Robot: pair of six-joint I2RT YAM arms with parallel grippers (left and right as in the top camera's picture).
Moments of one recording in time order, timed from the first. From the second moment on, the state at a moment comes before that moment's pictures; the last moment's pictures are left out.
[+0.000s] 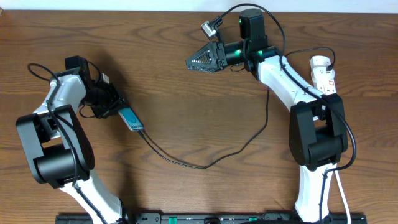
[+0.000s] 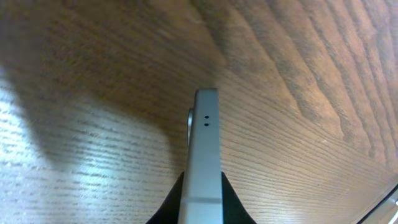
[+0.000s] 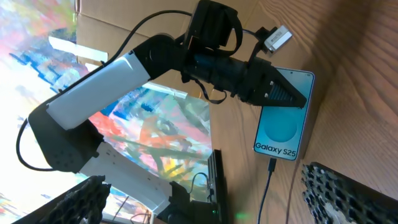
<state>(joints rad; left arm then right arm) 0.28 1.98 1.30 -0.84 0.47 -0.27 0.32 2.16 1.65 -0.04 -1.45 0.62</state>
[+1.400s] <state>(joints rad) 0.28 2.04 1.30 -0.81 0.57 -0.17 0.32 2.16 1.65 -0.04 -1.45 0.62</state>
